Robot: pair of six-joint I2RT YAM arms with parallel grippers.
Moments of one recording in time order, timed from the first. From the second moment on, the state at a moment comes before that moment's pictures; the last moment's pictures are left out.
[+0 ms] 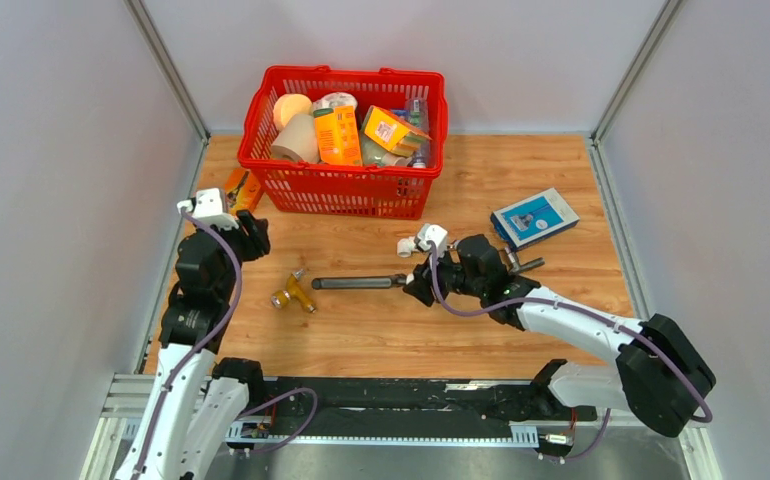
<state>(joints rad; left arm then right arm) -0.12 0.61 0.69 -0.28 -0.09 -0.23 0.73 1.21 0.61 0.16 -0.35 -0.01</state>
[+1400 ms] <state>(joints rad) -0.12 0.41 0.65 -0.30 -0.25 -0.16 0.72 0.78 0.39 0.04 0.05 0.28</state>
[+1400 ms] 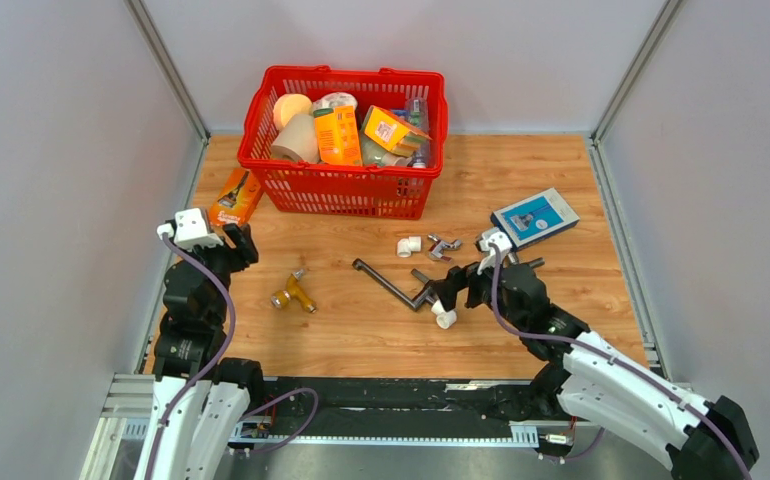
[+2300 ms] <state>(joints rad) -0.12 0.24 0.64 -0.37 -0.24 -0.17 0.72 0.36 0.66 -0.10 0.83 0.16</state>
